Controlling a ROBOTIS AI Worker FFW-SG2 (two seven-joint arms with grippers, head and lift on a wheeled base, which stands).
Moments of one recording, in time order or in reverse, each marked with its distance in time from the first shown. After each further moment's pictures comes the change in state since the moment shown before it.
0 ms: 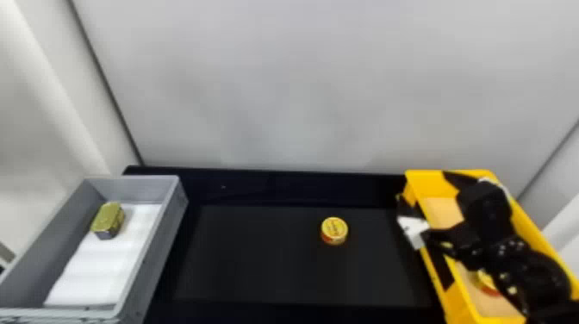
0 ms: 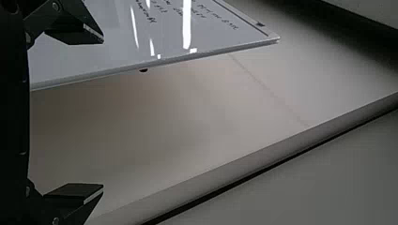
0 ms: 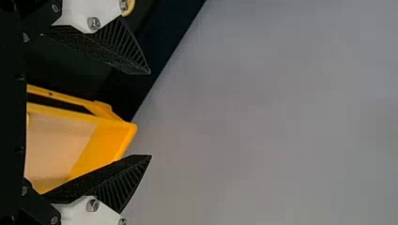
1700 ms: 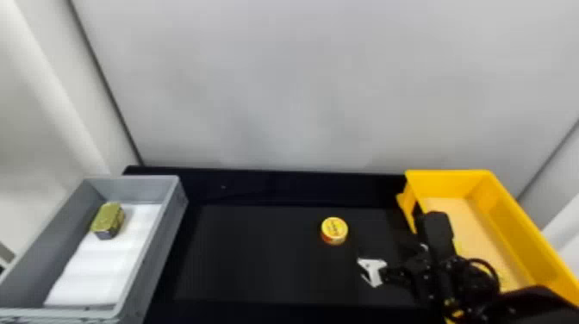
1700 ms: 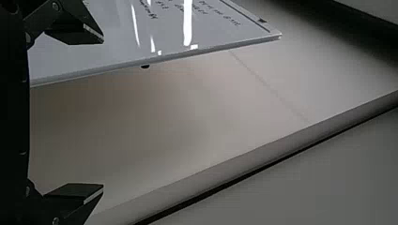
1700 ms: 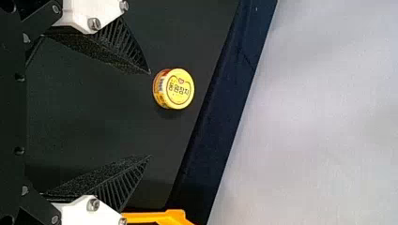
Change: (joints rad) left arm 0.005 0.000 -0.010 0.005 0.001 -0.003 0.001; right arm -0.135 0.003 0.084 0.344 -0.323 0.079 0.013
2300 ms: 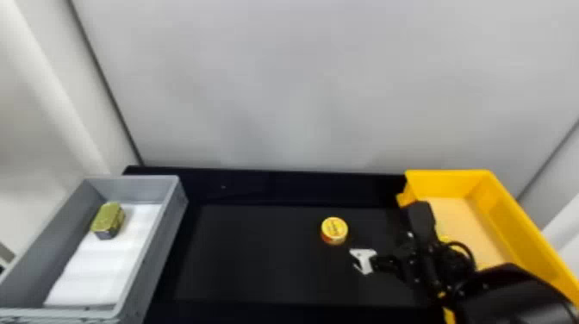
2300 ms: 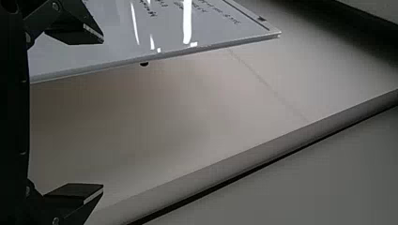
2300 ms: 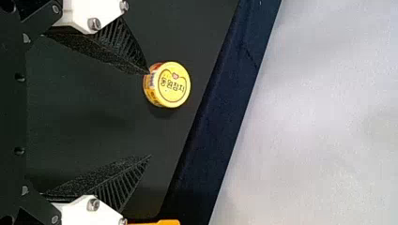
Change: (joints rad) left arm -0.002 0.000 -0.009 0.001 0.000 -0.001 0.001; right arm -0.149 0.008 0.057 0.218 -0.021 -0.061 -0.006
